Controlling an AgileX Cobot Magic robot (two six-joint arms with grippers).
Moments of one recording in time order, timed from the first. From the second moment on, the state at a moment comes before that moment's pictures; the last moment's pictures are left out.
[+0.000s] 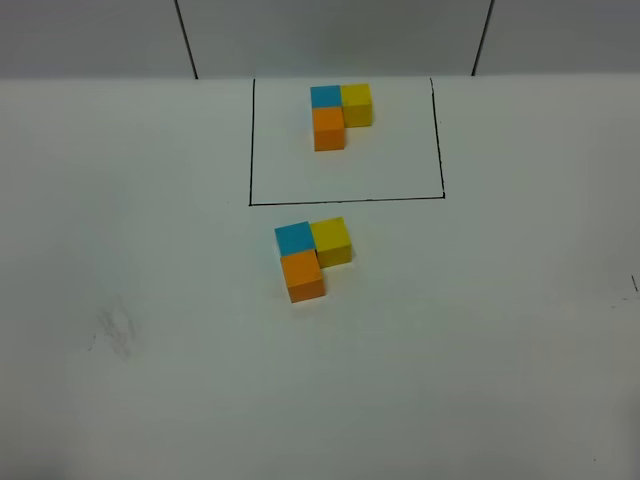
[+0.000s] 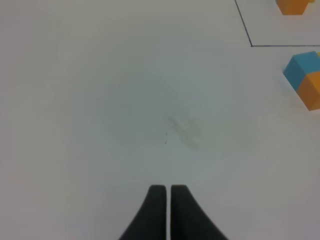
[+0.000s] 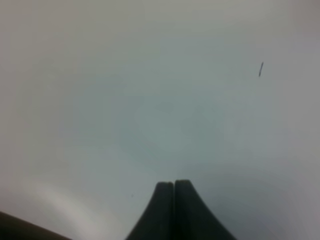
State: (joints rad) left arm -0.01 -0.01 -0.51 -0.04 1.07 -0.01; right arm 0.18 0.36 -0.51 0.01 1.06 -0.15
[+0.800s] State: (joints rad) left arm -0.01 -0.01 -0.51 -0.04 1.07 -0.01; right arm -0.03 0.00 -0.50 -0.05 1.07 -0.15
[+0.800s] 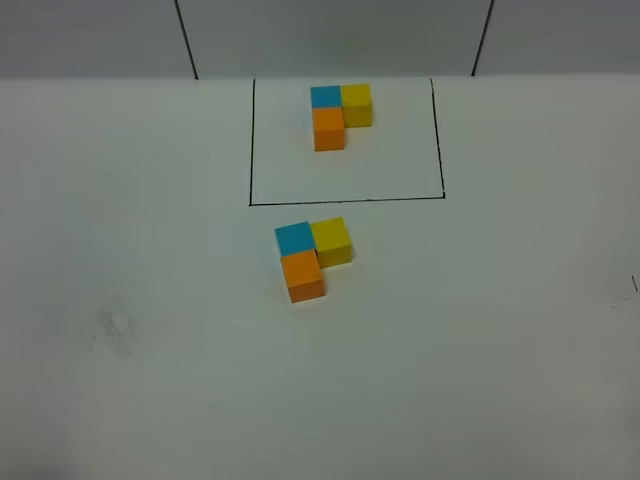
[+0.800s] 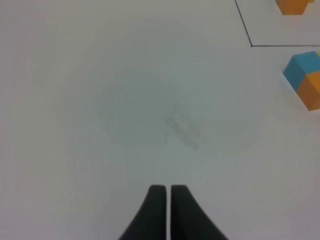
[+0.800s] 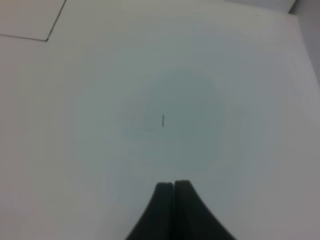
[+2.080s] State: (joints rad) left arm -0.01 -0.01 -0.51 -0.04 1.07 -0.01; right arm -0.03 -0.01 -0.50 -0.04 1.07 -0.19
